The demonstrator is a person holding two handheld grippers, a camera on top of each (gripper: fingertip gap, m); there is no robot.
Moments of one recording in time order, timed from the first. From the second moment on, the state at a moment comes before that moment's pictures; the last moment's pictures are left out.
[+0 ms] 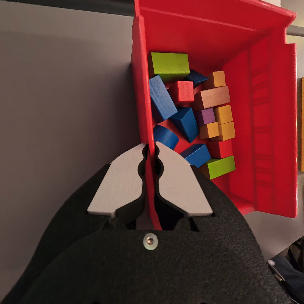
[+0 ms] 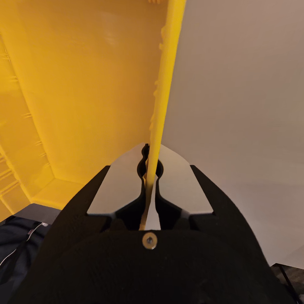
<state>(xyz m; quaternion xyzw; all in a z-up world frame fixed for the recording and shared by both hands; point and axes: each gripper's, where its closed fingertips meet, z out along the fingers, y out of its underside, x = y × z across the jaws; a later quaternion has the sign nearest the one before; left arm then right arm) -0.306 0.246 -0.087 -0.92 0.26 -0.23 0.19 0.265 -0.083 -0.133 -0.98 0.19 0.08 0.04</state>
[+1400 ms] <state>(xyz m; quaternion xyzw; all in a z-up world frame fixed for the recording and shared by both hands) -0.270 0.147 -0.077 -0.72 0.65 -0.09 0.21 0.138 0.018 0.141 -0.63 -0.06 0.09 0.76</state>
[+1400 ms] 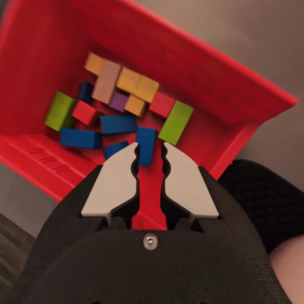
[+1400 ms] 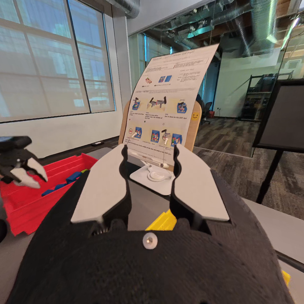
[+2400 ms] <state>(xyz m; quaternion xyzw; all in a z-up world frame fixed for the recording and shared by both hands) -0.287 0.175 -0.144 -0.74 0.67 0.07 0.08 0.141 0.013 0.142 -0.64 -0.06 0.09 0.76</state>
